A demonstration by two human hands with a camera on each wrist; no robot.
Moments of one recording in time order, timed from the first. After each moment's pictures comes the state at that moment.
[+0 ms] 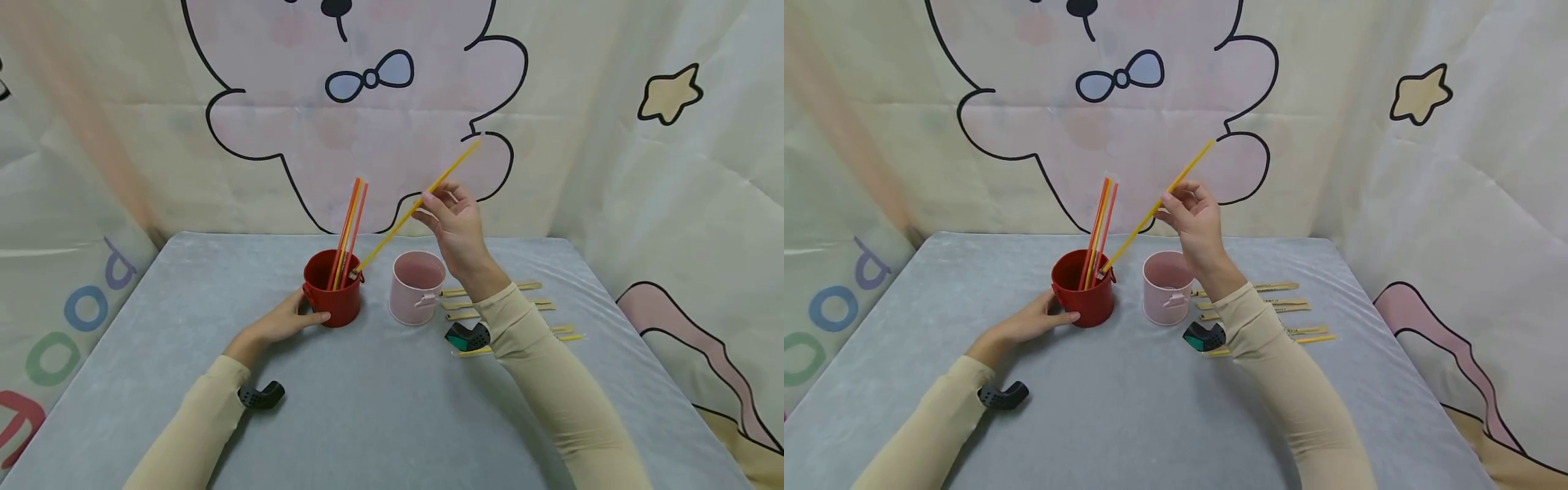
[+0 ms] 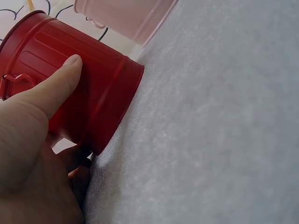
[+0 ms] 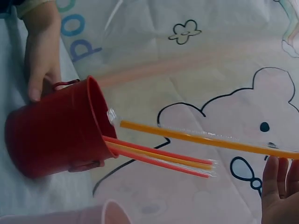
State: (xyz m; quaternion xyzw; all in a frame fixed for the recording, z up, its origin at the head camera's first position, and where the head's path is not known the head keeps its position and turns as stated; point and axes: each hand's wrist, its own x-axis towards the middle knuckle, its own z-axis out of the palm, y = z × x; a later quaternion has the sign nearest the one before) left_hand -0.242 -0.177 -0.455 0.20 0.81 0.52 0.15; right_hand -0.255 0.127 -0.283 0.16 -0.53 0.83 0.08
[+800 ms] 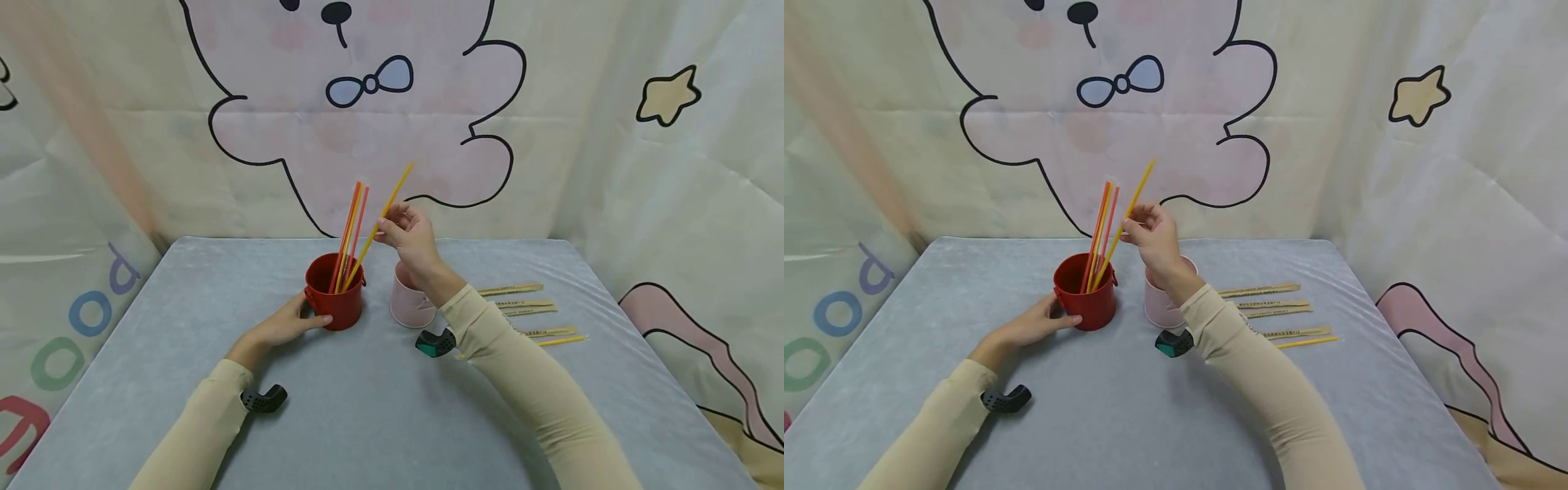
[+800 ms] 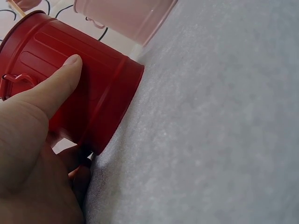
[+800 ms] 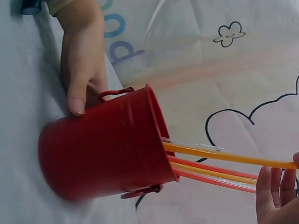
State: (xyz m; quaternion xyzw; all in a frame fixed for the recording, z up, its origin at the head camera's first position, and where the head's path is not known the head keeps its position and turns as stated) left_hand -0.245 -0.176 -0.456 0.18 0.82 0.52 0.16; right_hand -0.269 0.076 -0.314 0.10 -0.61 0.78 0.03
